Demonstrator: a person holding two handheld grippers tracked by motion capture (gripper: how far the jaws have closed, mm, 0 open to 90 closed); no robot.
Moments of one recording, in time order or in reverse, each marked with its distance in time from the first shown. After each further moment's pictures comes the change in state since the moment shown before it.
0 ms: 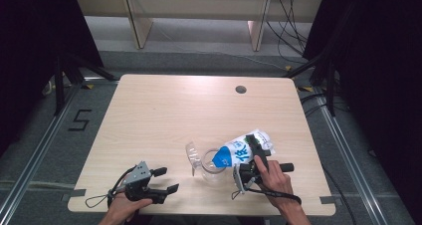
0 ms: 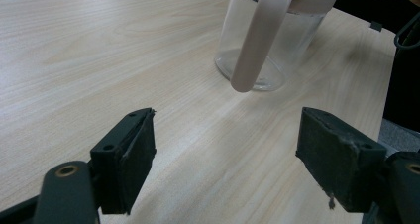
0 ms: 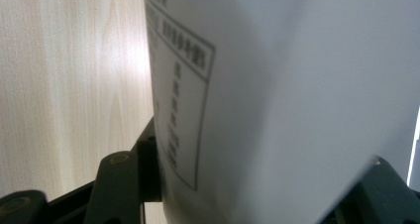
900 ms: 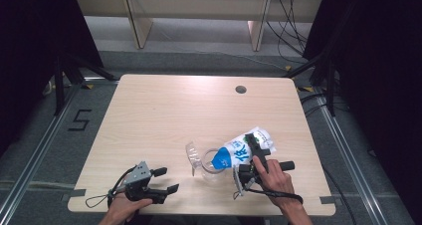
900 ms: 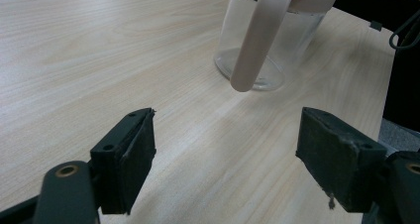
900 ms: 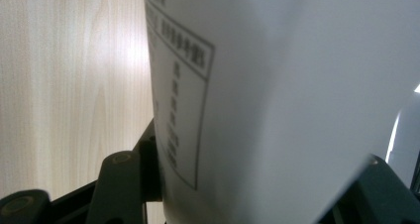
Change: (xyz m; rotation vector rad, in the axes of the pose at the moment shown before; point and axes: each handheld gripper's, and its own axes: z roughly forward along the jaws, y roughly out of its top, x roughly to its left) left arm 0.000 0.000 0.000 0.002 -0.001 -0.006; right arm -0.002 0.001 0.000 -0.005 -0.034 -0.093
